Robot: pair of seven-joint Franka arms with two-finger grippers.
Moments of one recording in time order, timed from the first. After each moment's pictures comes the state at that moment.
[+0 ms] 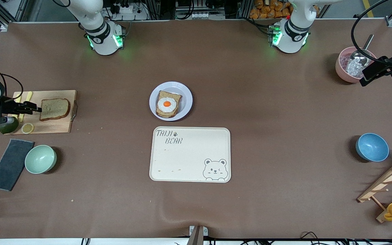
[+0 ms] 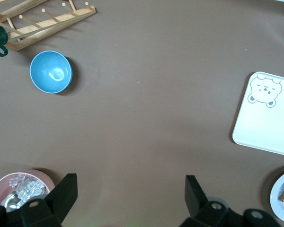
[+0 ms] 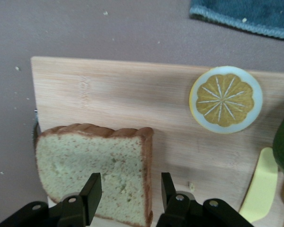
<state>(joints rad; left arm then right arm) 0.00 0.00 -0.07 -1.42 -0.01 1.47 -0.26 -0.56 0.42 -0.04 -2.01 0.14 2.13 -0.82</state>
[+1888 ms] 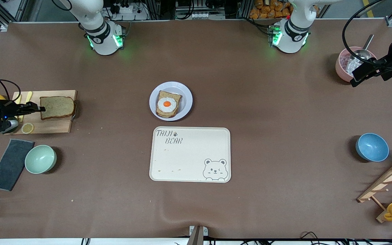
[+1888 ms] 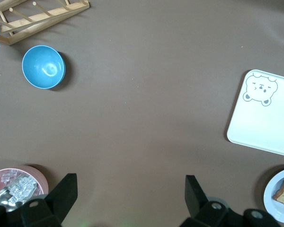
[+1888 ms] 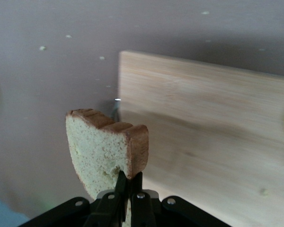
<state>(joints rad) 0.00 0.01 -0.11 -1.42 -0.01 1.47 -0.31 -0.49 0.47 -0.01 -1.81 0.18 1.70 -0.79</state>
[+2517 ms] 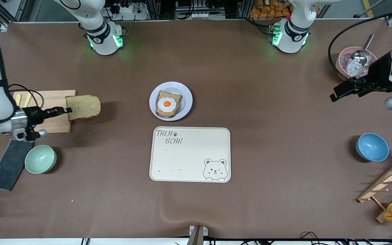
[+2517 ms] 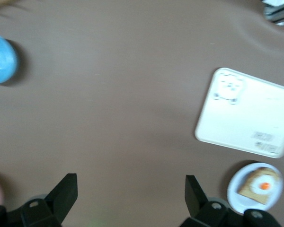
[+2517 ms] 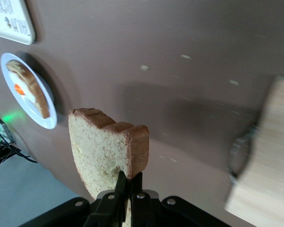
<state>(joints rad) -0.01 0.11 -0.11 -1.43 -0.18 1.56 -0.35 -0.24 0.46 0.00 -1.77 0.36 1.55 -0.52</state>
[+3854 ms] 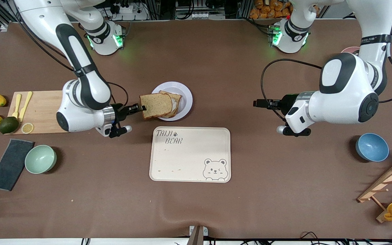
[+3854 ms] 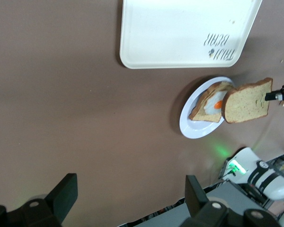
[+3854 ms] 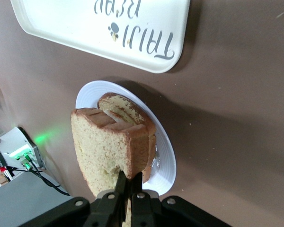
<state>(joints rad) -0.08 0.31 -0.20 -1.68 -0.52 1.66 -0.13 0.27 0.40 0.00 -2.00 0.73 1.91 -0.36</state>
